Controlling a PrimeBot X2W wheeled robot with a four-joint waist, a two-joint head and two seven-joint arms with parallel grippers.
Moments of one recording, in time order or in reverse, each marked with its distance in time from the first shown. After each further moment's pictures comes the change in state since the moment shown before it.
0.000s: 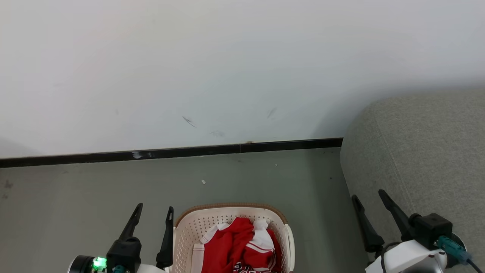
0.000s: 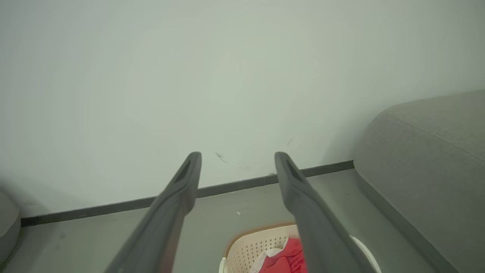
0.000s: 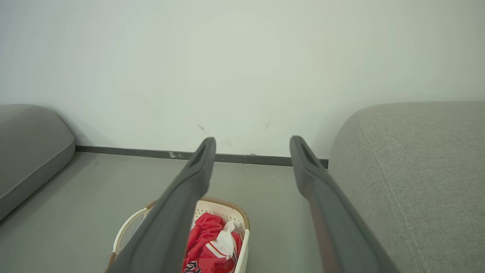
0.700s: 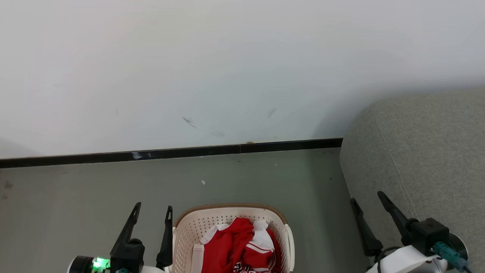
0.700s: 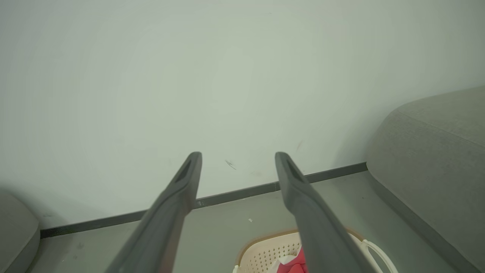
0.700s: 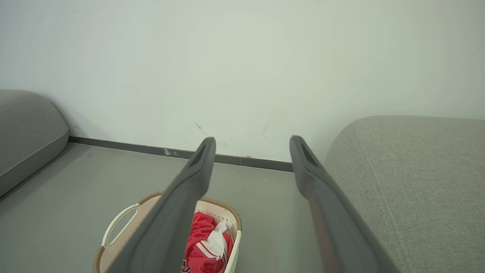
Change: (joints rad) left arm 0.002 -0.015 0.008 0.005 0.080 0.035 -0.032; right arm 0.020 0.012 -0.013 -0.020 -0.097 0.000 -0.027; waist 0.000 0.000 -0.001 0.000
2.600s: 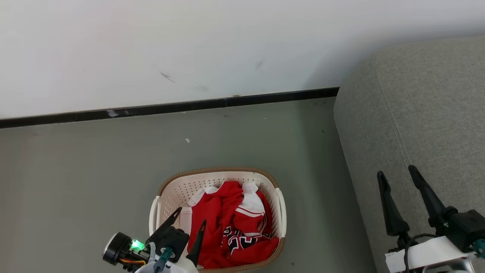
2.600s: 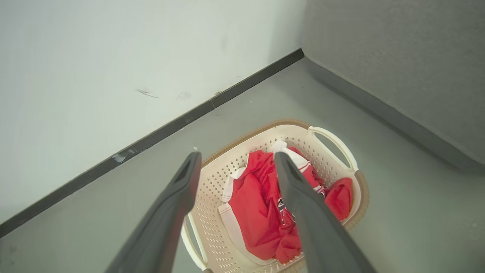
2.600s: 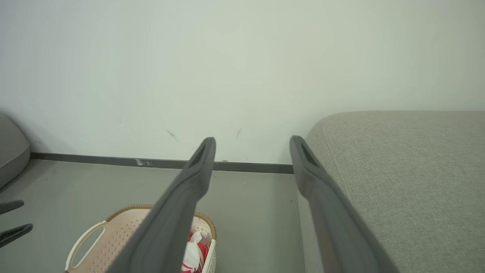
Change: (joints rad) left arm -0.204 -0.002 -0.184 0.336 0.090 -0.135 0.069; right arm 0.032 0.002 -0.095 -0.215 0.003 0.000 -0.004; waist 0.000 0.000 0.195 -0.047
